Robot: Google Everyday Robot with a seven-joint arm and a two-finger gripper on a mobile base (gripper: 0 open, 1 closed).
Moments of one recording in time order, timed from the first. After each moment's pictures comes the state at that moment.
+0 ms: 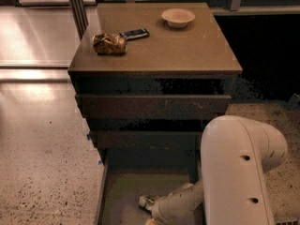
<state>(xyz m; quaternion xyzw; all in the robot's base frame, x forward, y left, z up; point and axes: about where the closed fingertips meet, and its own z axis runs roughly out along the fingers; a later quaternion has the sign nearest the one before) 0.391 0.008 0.258 -0.50 0.82 0.23 0.15</state>
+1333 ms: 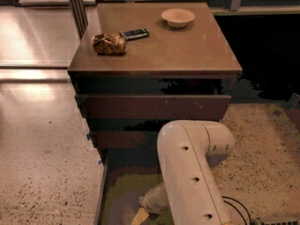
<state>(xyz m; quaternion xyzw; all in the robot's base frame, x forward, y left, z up) 0.461 0.039 0.171 -0.50 0.83 0.19 0.15</state>
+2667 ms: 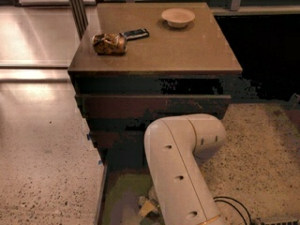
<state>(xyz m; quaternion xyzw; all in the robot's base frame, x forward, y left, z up) 0.499 0.000 0.173 -0.48 0.85 0.14 0.16</state>
